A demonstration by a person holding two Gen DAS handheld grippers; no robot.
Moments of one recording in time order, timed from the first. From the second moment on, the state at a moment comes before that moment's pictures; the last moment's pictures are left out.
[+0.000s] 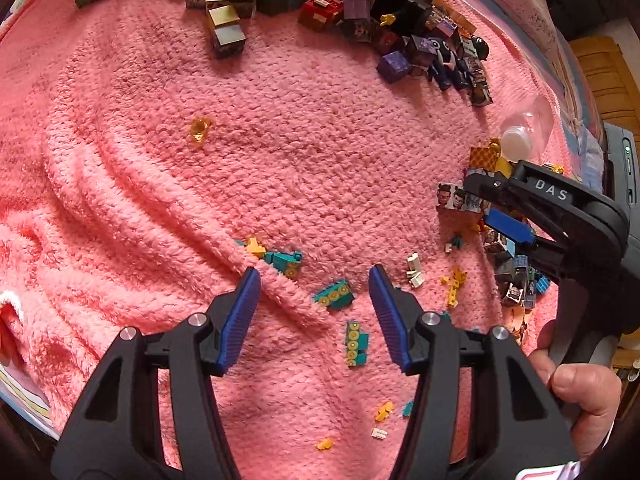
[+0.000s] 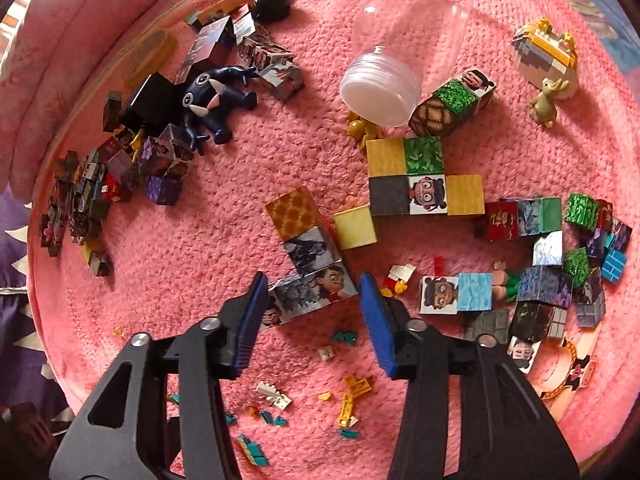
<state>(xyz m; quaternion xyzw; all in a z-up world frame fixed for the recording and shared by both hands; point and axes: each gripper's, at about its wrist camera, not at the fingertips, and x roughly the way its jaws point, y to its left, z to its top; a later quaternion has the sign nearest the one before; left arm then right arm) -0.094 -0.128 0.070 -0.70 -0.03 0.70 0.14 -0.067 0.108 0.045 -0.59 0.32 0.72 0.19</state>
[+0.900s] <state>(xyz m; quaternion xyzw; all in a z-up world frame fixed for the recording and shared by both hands) -0.080 -0.149 0.091 -0.69 -0.04 0.71 0.13 -0.039 0.101 0.051 -0.58 0.36 0.70 0.21</state>
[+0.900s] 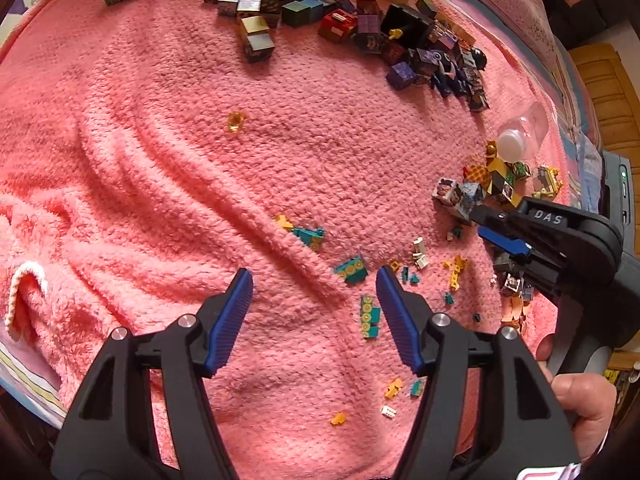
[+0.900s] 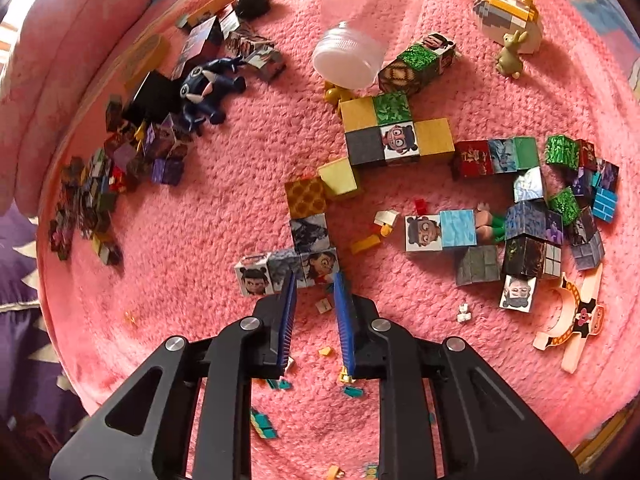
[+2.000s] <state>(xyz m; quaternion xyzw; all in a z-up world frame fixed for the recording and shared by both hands) -0.083 -0.139 0.073 -0.70 -0.02 0.70 0.14 -0.055 0.117 0.027 -0.58 0.36 0.69 0.25</state>
